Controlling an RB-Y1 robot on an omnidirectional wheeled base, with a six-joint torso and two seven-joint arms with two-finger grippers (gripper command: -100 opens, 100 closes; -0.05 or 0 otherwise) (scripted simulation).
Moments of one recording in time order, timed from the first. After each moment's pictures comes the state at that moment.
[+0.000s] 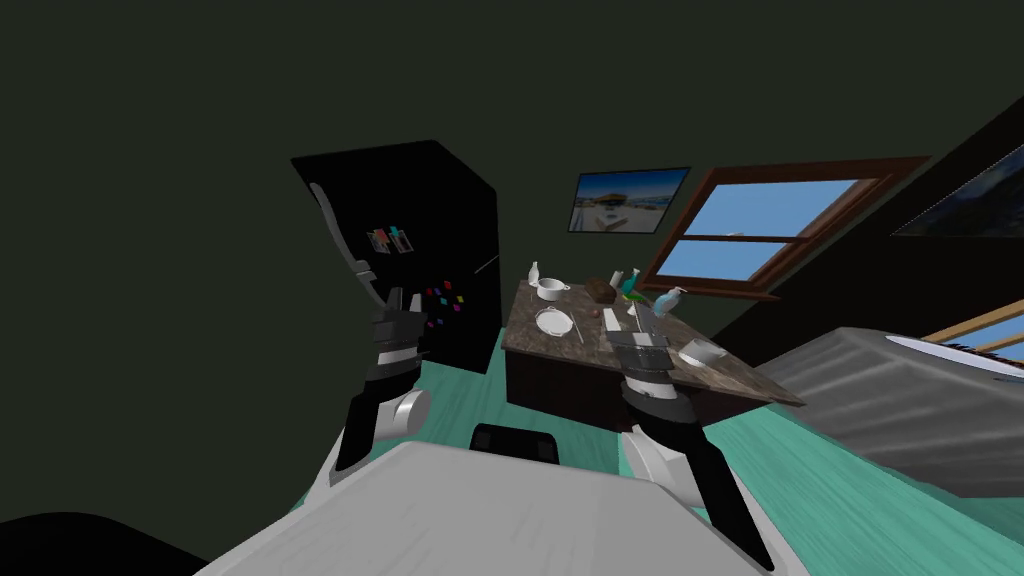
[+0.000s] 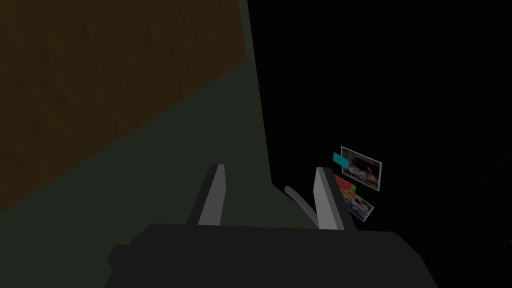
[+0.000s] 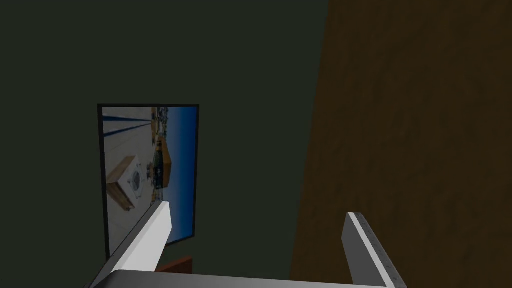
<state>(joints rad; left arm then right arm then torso) 0.49 -0.05 0.07 -2.34 0.12 -0.44 0.04 0.51 -0.23 0.06 -2.35 -0.07 -0.47 0.01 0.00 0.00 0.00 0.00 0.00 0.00</state>
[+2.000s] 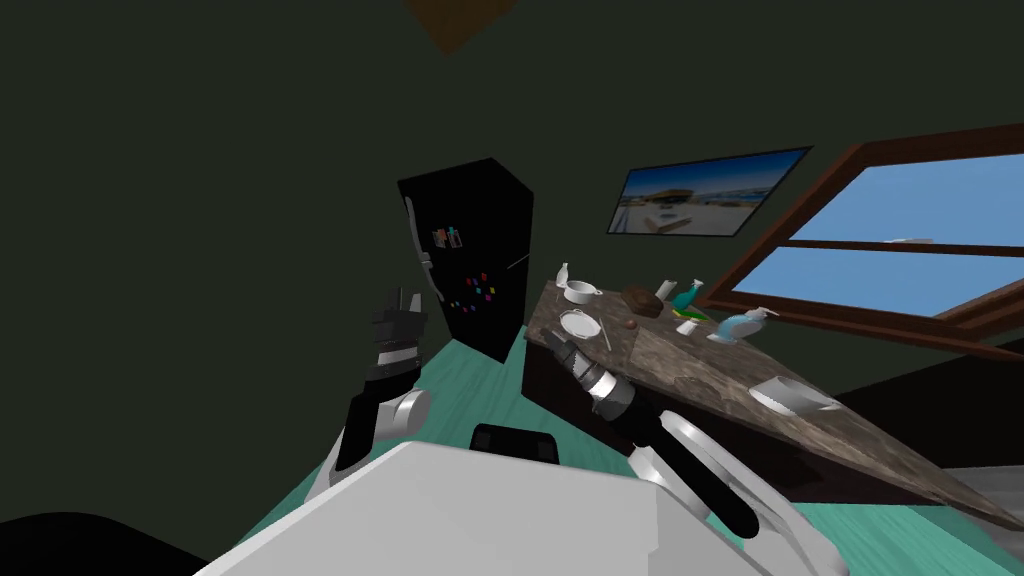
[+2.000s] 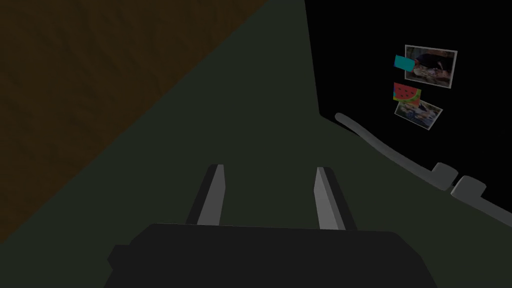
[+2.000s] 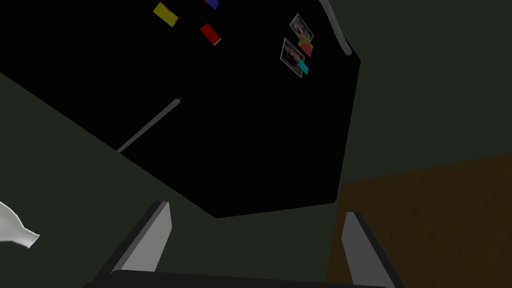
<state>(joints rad) 0.49 -0.05 0.07 -2.34 0.12 -0.44 0.04 0.34 -0.80 0.39 -2.44 0.03 0.00 0.21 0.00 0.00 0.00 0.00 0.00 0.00</state>
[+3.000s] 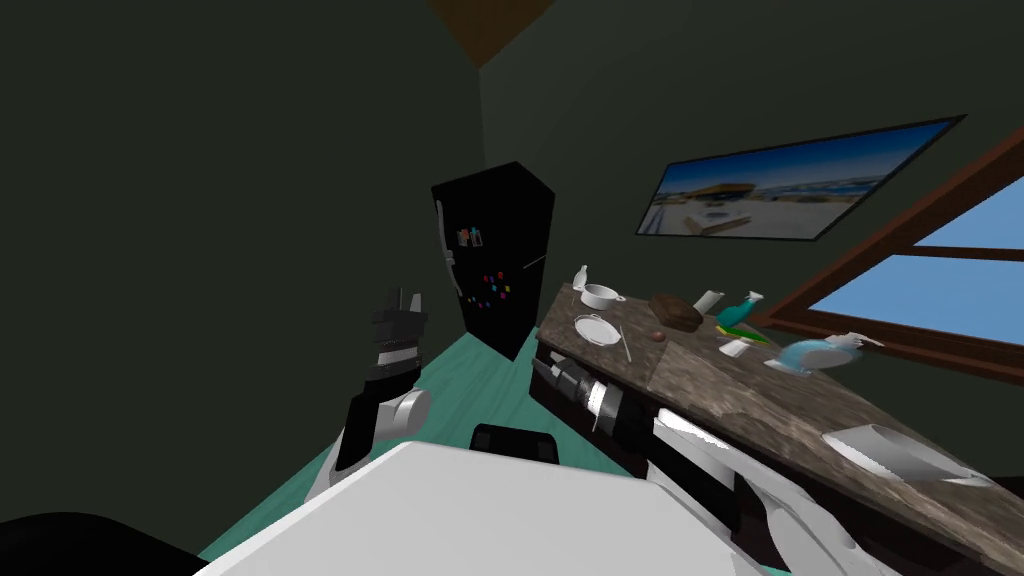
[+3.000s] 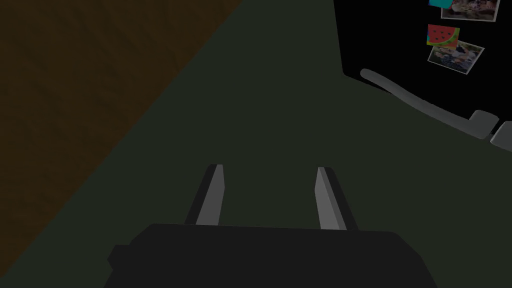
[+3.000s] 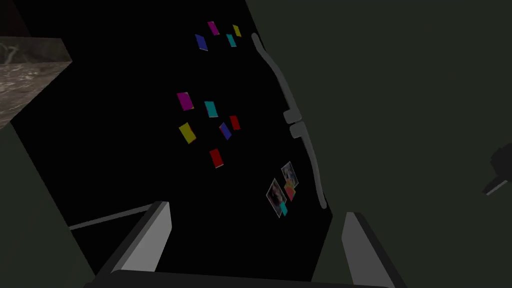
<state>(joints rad) 0.49 -0.05 0.07 -2.34 0.12 -0.44 0.04 0.20 -1.09 0.60 -2.45 0.07 0.25 0.34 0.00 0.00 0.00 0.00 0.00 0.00</state>
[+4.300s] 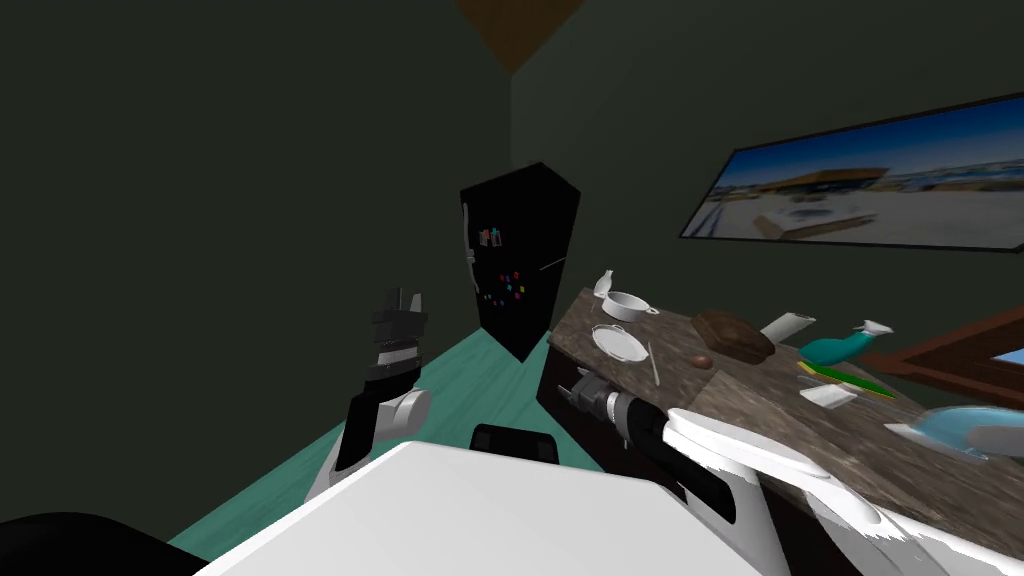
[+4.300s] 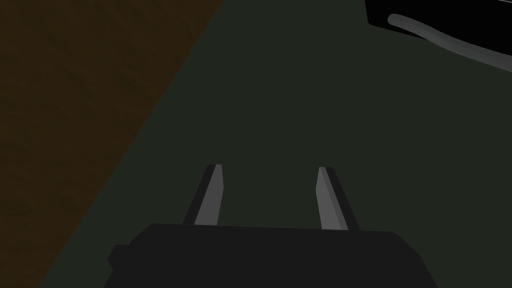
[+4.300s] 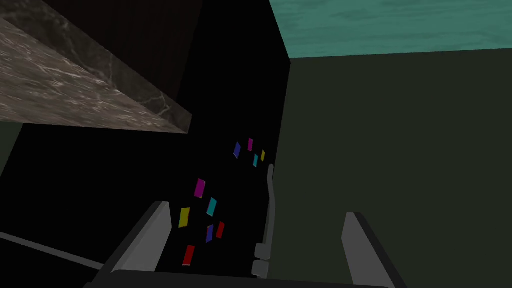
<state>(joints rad) 0.49 -0.05 0.07 -2.34 0.12 -0.44 0.04 -0.04 -1.42 0.89 -2.44 0.09 0.59 0.54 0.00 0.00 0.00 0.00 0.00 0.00</state>
